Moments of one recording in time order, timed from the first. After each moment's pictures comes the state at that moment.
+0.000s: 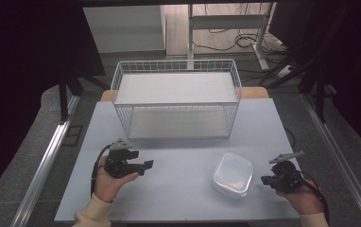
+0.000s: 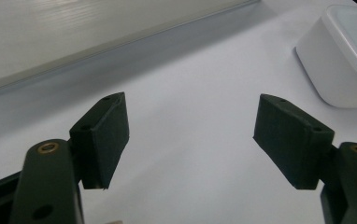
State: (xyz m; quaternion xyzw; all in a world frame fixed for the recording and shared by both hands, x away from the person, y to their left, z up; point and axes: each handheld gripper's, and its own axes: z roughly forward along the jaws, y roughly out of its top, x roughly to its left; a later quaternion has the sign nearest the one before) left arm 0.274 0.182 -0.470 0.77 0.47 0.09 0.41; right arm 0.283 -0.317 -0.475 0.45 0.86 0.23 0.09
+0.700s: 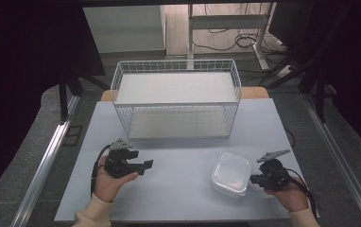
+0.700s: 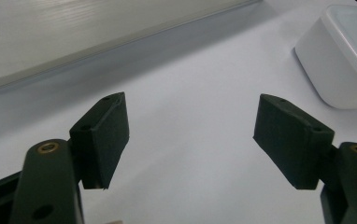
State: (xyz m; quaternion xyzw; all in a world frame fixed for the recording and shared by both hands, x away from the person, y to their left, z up) left arm 0.275 0.182 -0.471 0.77 0.48 0.09 0.41; right arm 0.289 -0.287 -0.478 0.42 0.87 0.24 0.07
